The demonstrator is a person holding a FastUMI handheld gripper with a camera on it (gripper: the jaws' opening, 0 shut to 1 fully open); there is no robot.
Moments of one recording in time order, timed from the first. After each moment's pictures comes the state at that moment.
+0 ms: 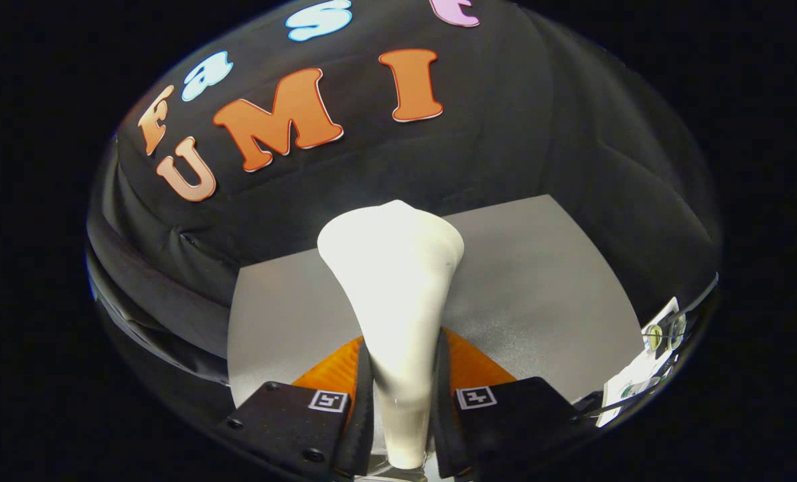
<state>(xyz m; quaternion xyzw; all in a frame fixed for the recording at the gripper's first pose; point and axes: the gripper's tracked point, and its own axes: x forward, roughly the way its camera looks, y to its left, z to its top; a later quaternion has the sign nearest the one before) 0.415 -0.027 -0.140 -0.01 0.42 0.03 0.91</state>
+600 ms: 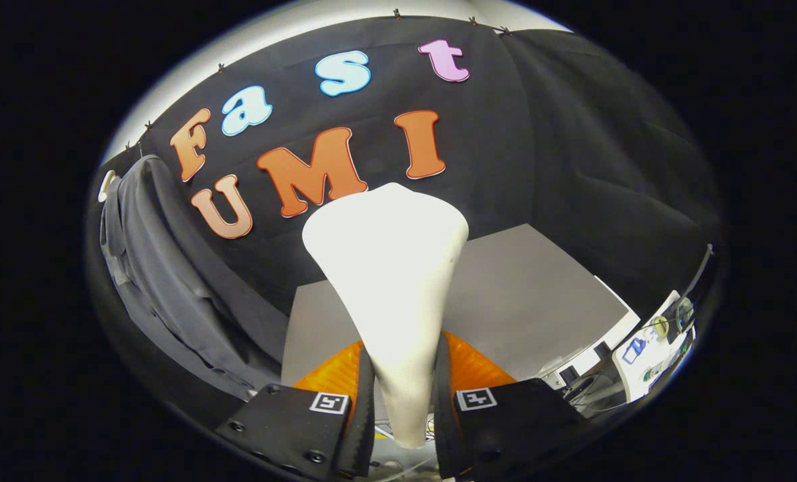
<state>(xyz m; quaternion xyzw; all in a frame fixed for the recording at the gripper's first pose) 0.299 0.031 -0.078 0.02 0.30 0.04 0.95</state>
